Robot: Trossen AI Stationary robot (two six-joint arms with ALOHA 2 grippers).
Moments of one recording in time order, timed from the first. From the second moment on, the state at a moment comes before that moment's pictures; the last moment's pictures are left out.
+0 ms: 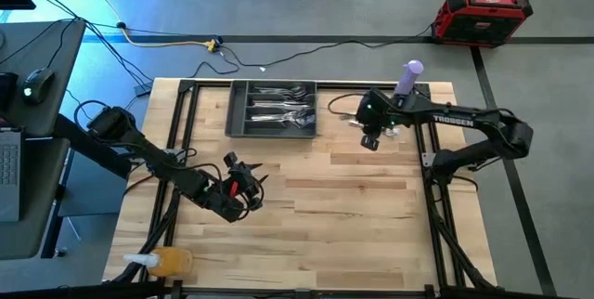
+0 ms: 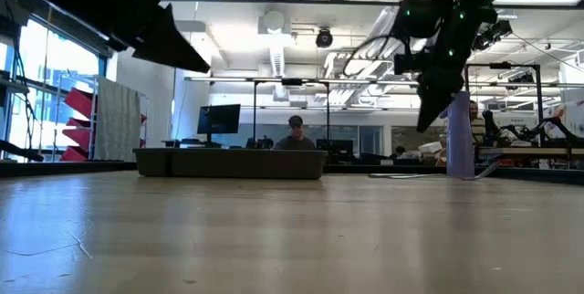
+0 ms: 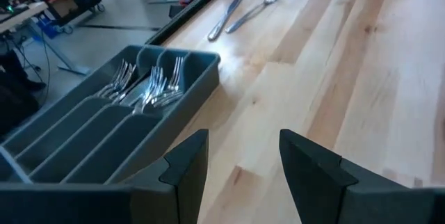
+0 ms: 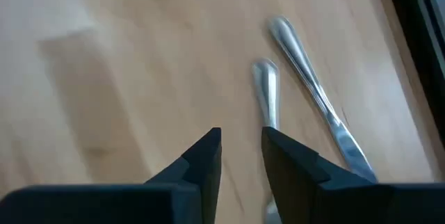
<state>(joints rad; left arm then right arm) -0.53 1.41 0.69 -0.11 -1.05 -0.49 -0.51 1.32 0.84 -0.69 0.07 -0.19</state>
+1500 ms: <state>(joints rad) -0.47 1.24 0.69 -0.24 -0.93 -0.50 -0.36 1.61 1.11 -0.43 -0.07 -0.08</state>
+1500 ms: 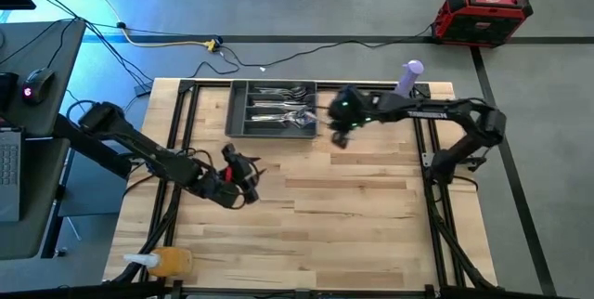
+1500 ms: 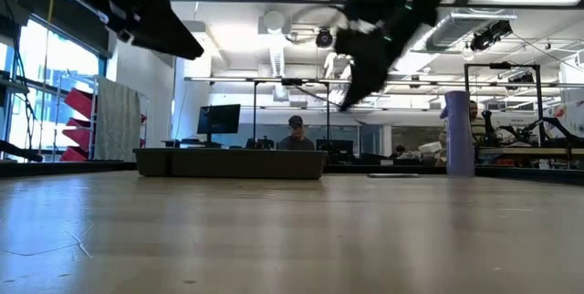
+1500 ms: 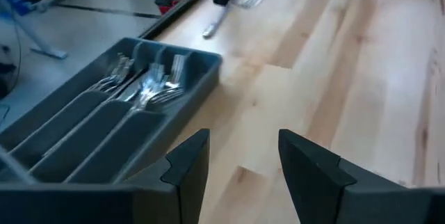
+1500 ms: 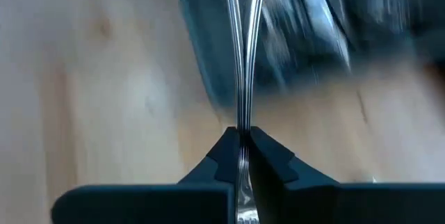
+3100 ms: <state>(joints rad) -0.69 1.23 0.69 -0.40 -0.97 -0.82 -0.69 1.87 1.41 -0.93 -0.02 -0.22</state>
